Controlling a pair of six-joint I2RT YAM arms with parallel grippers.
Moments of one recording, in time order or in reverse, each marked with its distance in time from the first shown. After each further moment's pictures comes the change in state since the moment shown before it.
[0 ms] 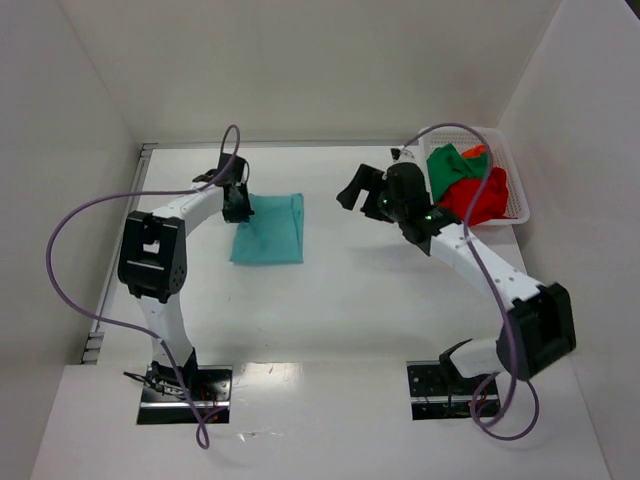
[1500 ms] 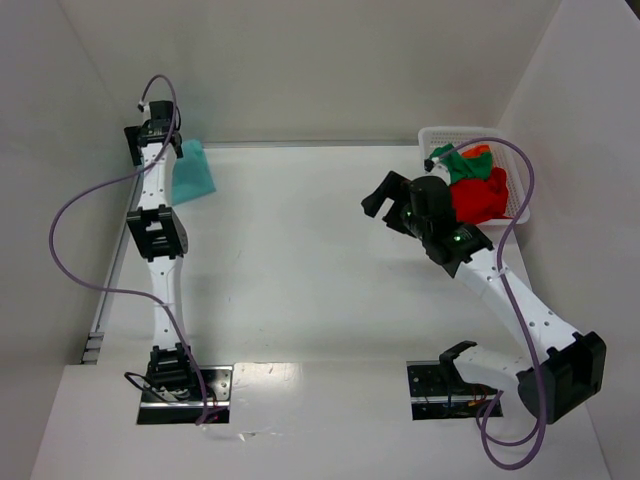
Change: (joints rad) left arm 0.377 0.841 1.459 -0.337 -0.533 0.339; right arm -0.013 -0.284 -0.051 -0.201 0.164 0.082
